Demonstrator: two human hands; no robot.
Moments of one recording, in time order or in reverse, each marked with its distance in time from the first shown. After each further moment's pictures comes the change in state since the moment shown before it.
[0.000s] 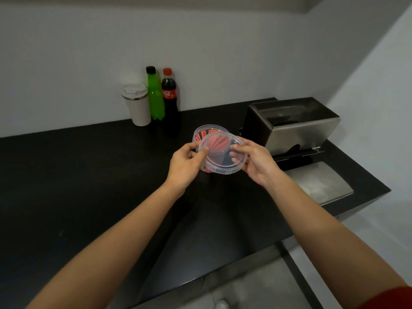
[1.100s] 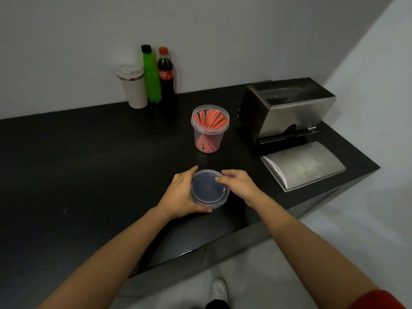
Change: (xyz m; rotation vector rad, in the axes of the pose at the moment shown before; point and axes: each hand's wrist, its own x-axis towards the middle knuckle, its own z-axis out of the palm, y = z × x) left_hand -0.057 -0.093 -0.017 0.696 -0.406 0.040; right_hand -0.034 0.102 -0.010 -0.665 -0.013 0.162
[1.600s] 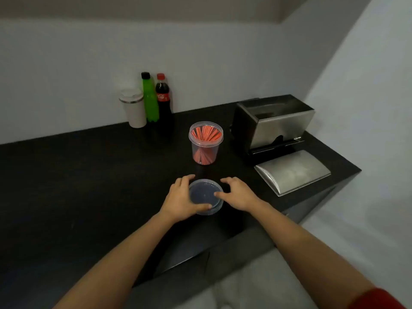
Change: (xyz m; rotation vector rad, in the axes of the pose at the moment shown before) left_hand -0.006 0.009 -0.009 -0.029 0.116 -0.056; right_hand -0.030 -0.012 -0.001 -0.567 0.047 -0.174
